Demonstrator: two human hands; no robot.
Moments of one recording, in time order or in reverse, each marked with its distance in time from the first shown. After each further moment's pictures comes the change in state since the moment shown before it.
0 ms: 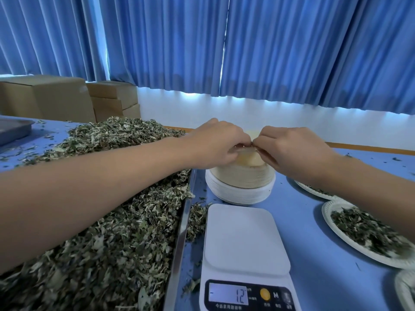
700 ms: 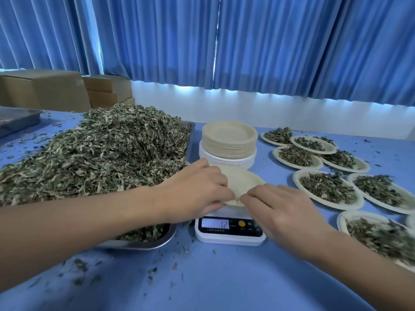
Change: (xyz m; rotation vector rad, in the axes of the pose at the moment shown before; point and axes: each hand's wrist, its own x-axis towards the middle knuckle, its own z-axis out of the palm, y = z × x) left_hand -0.135 0.107 0.011 0.141 0.030 0.272; right_hand -0.158 -0.108 -0.011 0.175 0.327 -0.135
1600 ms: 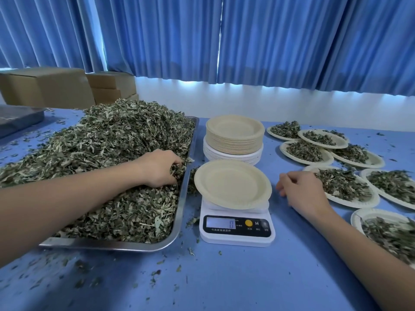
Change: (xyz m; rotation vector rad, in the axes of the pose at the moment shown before) left_hand -0.029 -0.097 0.037 -0.240 -0.481 -0.827; right_hand -0.014 0.058 0.070 0.664 -0.083 1.222
